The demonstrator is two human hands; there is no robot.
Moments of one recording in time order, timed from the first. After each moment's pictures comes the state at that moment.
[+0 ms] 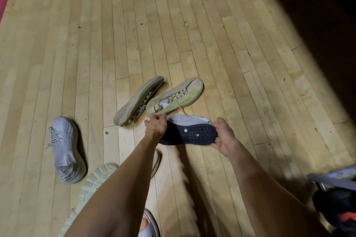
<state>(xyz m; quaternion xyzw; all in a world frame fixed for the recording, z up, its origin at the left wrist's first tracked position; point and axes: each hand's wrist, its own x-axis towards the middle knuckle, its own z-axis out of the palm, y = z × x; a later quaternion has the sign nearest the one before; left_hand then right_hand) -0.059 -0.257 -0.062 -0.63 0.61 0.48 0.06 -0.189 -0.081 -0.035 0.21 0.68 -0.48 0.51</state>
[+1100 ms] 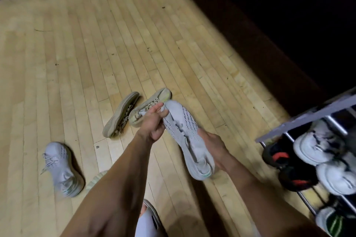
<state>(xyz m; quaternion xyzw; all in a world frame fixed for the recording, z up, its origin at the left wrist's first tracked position) -0.074 -0.173 0.105 -0.42 0.35 0.83 -0.05 -0.112 0.030 0.091 0.09 0.73 -0.54 0.41</state>
